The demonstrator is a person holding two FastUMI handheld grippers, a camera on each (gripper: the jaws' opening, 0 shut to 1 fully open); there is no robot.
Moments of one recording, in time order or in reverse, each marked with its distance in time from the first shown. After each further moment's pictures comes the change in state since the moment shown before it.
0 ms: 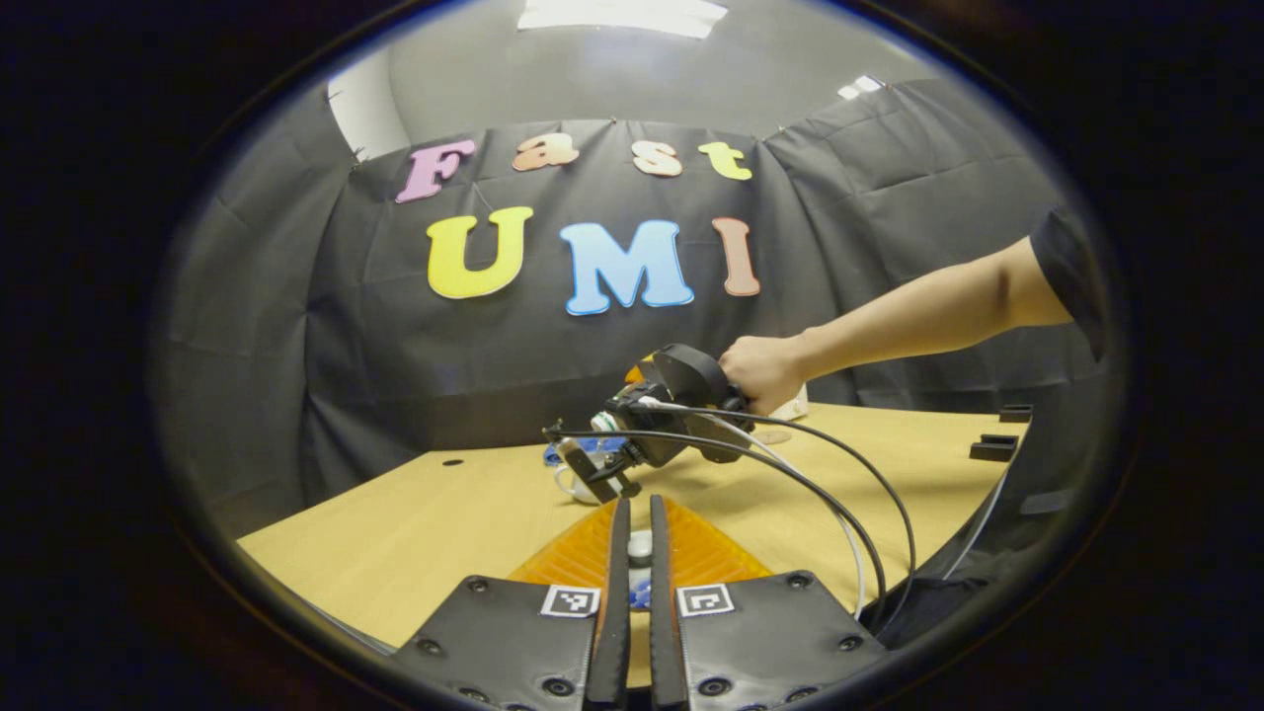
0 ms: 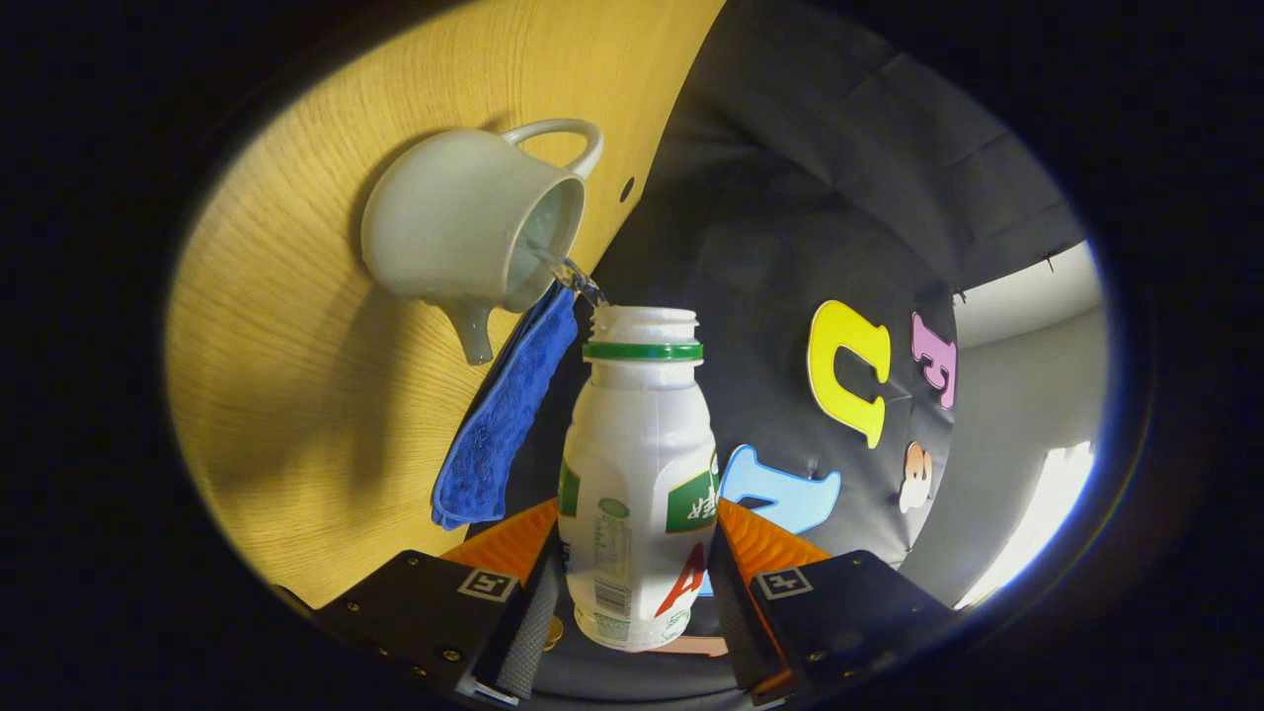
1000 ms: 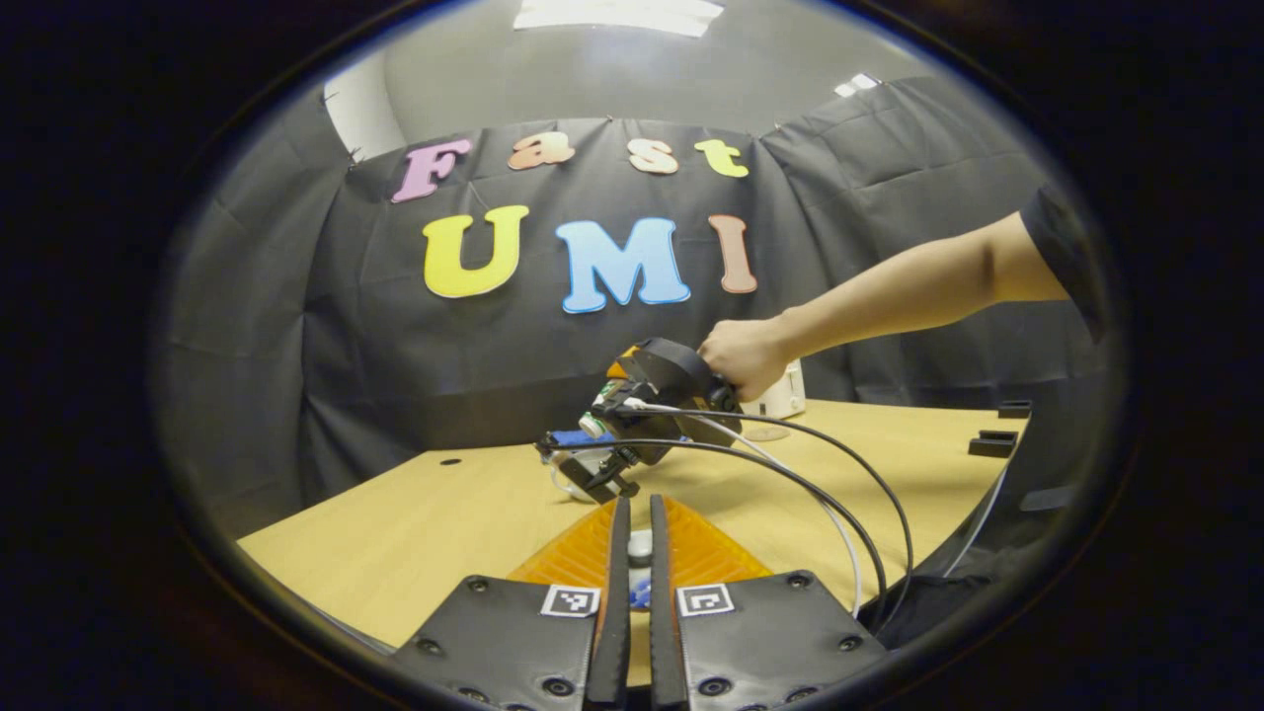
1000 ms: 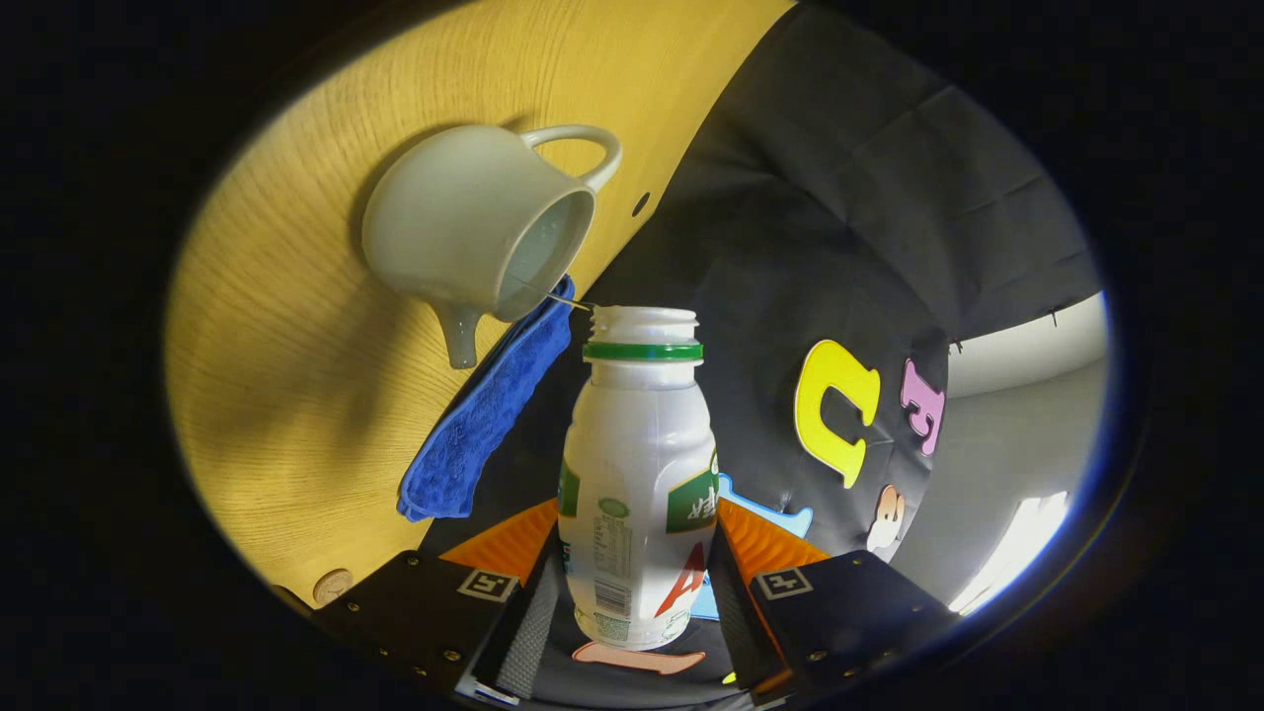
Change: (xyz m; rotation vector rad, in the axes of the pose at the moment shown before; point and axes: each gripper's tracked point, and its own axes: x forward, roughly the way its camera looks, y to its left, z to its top) left arm 0.002 -0.005 -0.004 0.017 0.009 -0.007; right arm 0.004 -0.011 0.014 -0.133 -0.058 -0.044
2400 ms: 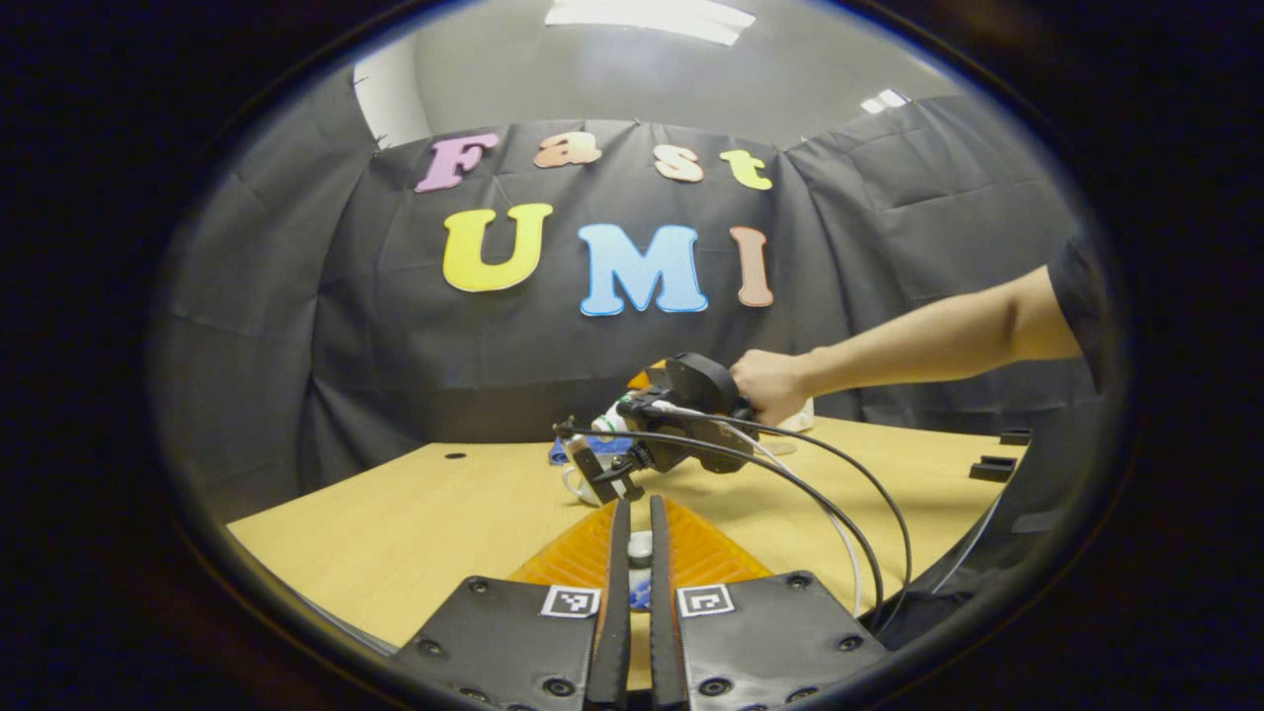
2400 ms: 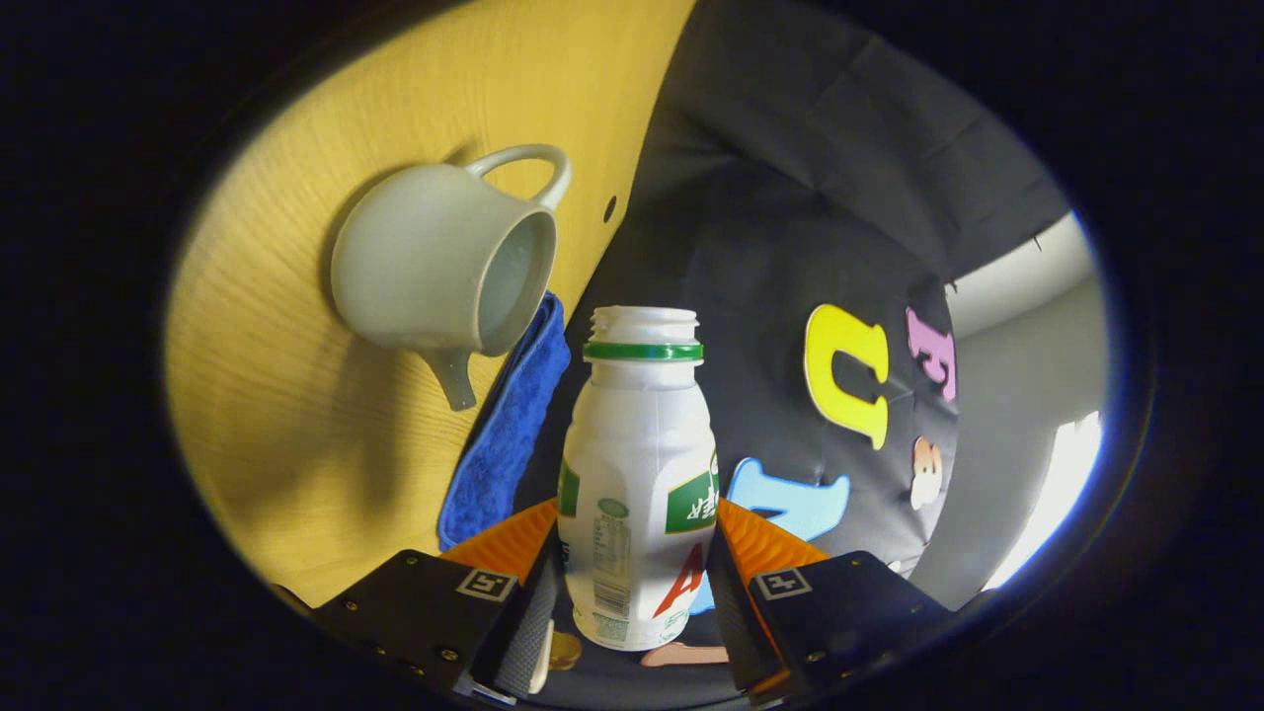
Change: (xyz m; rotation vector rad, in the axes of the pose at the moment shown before) left arm -0.004 0.031 0.009 -0.109 -0.024 0.034; right arm 0.008 0.024 -0.004 0.327 -0.007 0.048
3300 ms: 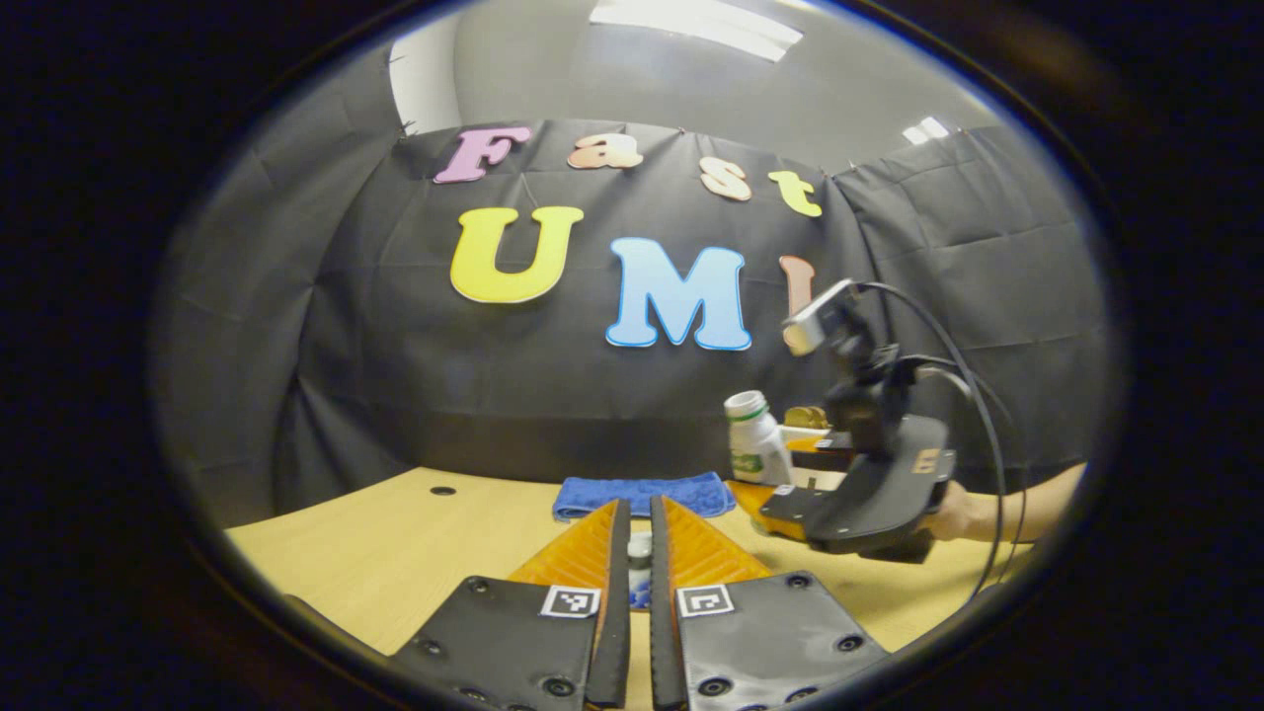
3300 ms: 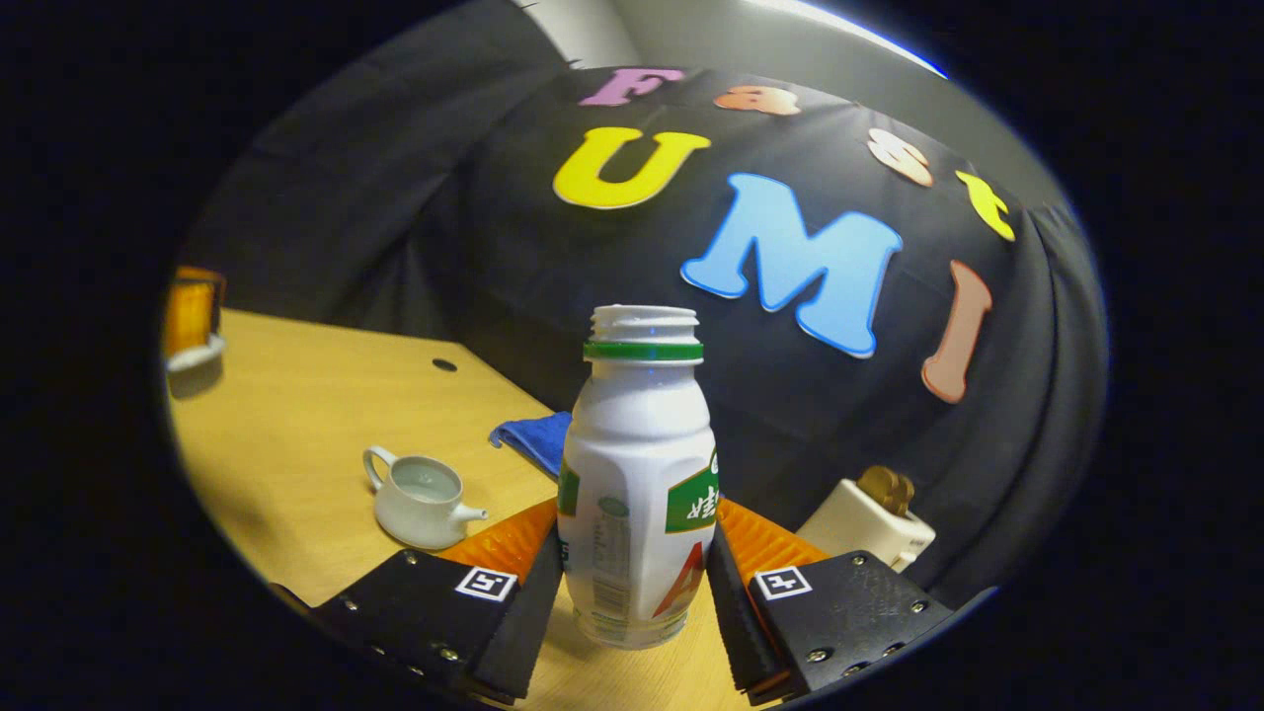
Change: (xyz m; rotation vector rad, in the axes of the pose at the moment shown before) left arm 0.168 0.044 0.052 -0.068 -0.060 0.013; right arm -0.096 -0.013 -0.053 1.502 0.079 0.123
